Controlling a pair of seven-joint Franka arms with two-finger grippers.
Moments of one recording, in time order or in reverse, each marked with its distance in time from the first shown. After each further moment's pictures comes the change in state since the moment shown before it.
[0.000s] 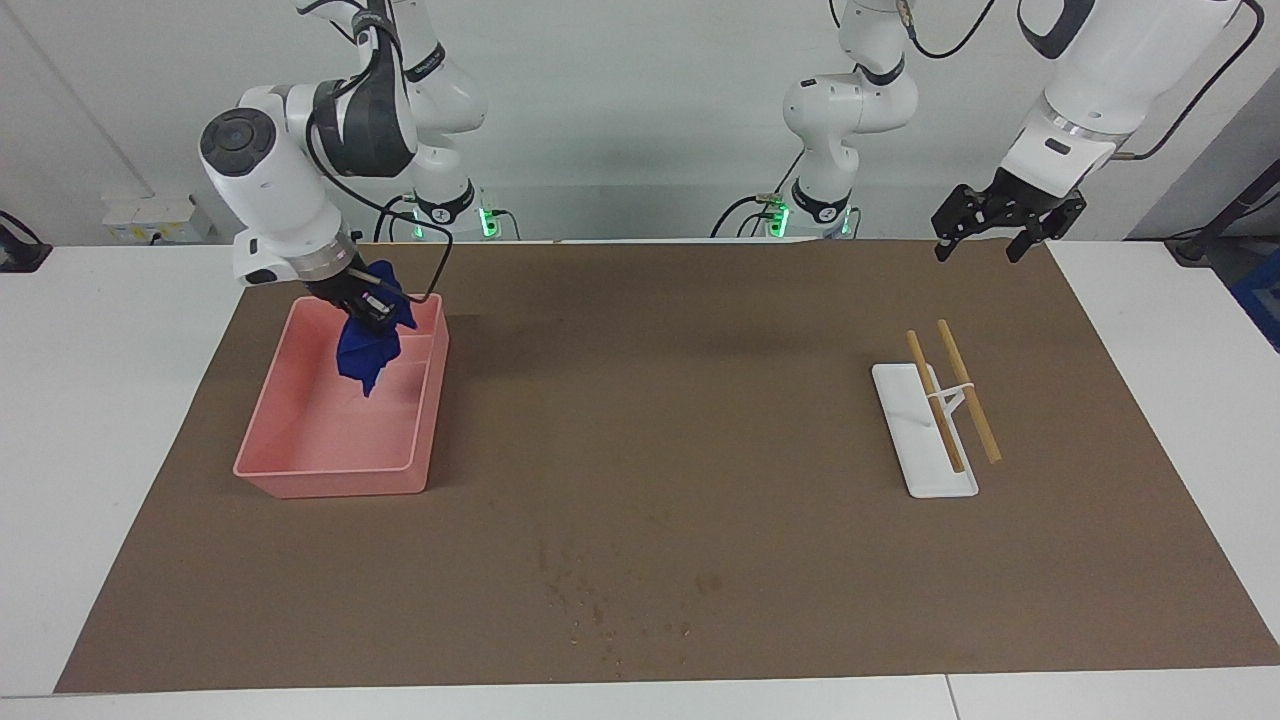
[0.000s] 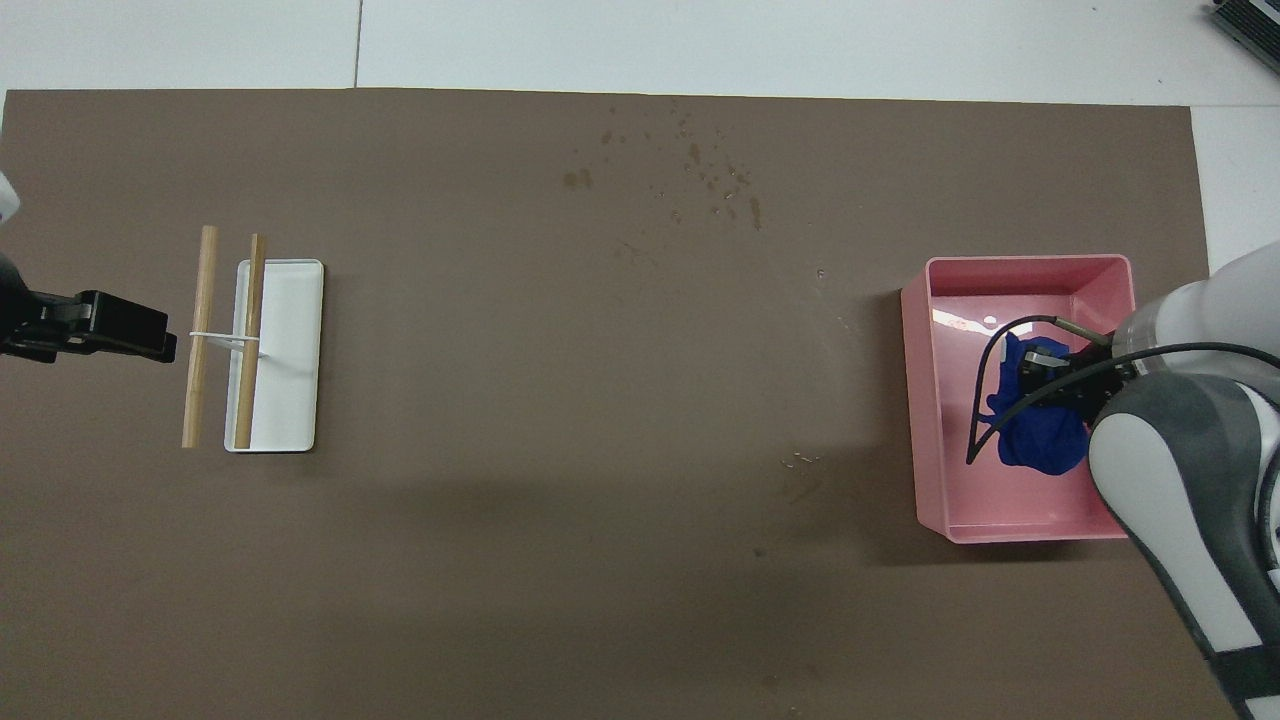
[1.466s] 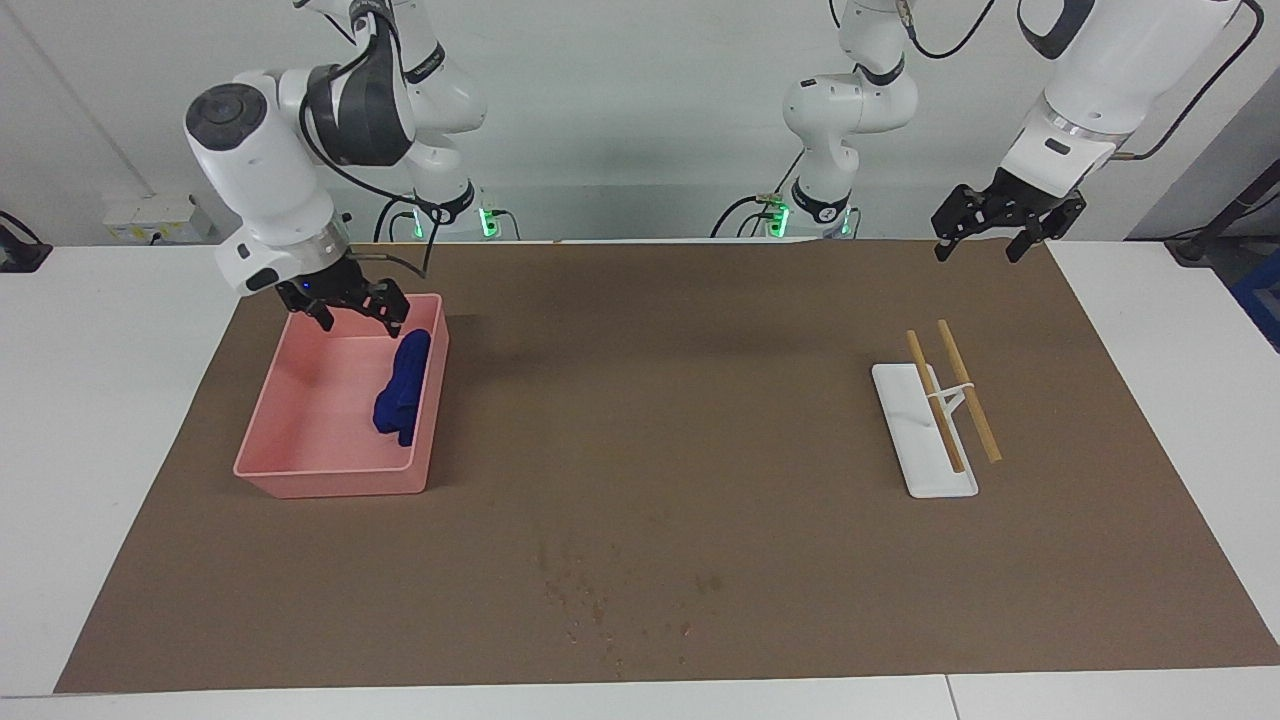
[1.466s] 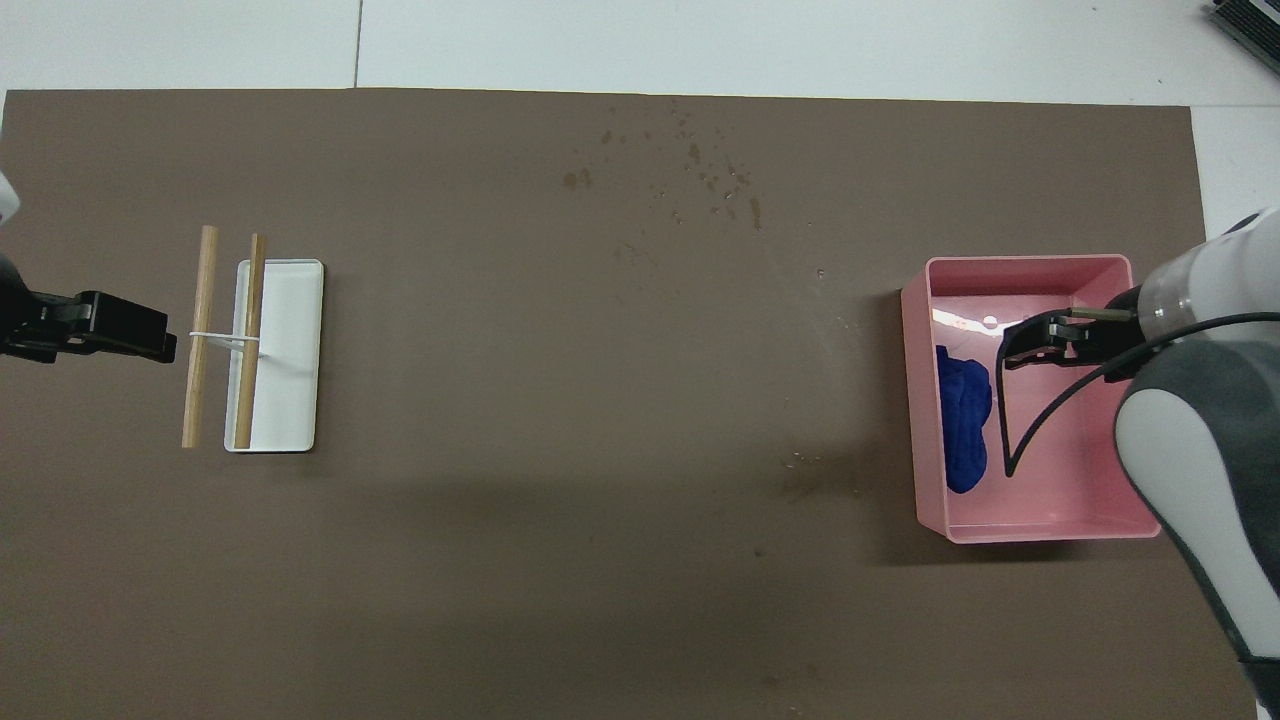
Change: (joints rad) left arm 0.000 0.000 0.000 0.000 0.000 -0.001 0.000; right arm 0.029 0.024 0.014 0.220 -0.029 -0.127 -0.280
